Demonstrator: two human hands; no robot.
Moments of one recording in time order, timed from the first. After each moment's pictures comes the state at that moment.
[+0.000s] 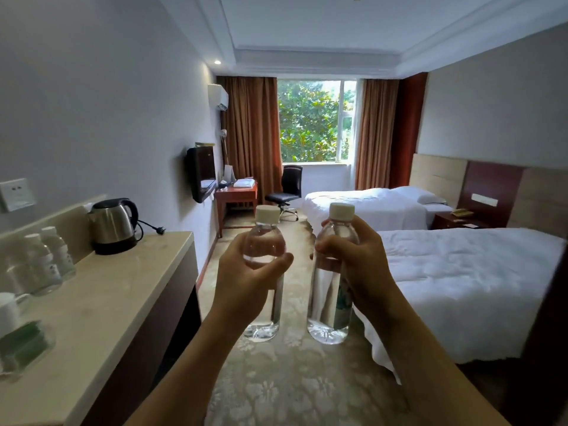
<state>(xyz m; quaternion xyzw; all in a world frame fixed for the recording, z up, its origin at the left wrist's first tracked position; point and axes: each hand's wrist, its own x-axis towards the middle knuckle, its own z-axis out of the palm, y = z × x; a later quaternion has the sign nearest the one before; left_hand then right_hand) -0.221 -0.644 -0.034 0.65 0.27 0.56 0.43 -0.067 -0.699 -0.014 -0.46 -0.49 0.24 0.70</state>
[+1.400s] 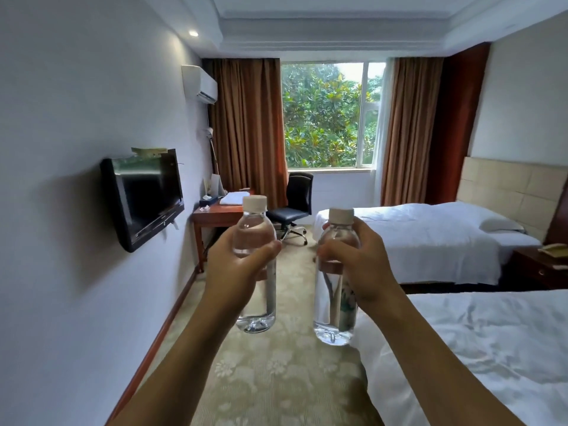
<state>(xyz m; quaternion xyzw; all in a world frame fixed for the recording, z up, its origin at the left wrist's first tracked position) 0.302 0.261 -0.041 0.64 0.31 0.58 0.41 0.474 0.208 -0.033 -0.48 -0.49 0.26 0.68</state>
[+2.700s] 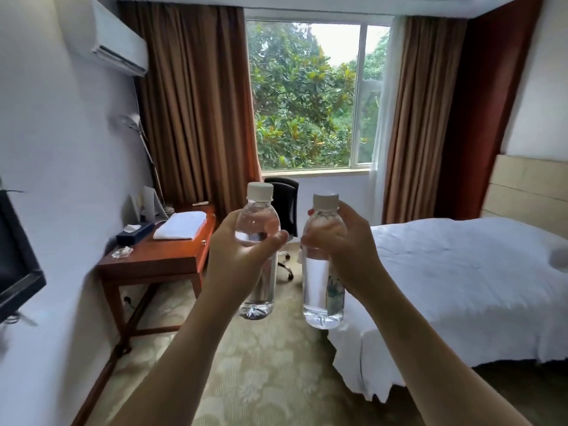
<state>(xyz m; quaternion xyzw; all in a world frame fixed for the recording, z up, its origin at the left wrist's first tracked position) 0.718 1.238 -0.049 0.67 0.25 0.57 0.40 0.870 1.170 -0.036 -0.48 -0.53 0.18 0.67</state>
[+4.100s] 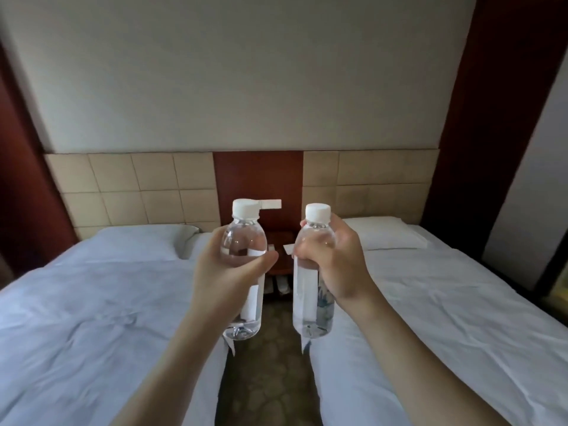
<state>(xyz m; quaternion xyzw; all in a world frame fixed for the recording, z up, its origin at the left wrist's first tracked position) 1.662 1.310 -0.080 0.69 -0.21 0.11 0.68 1.619 1.151 -0.071 -0.69 -0.03 -0.27 0.67</state>
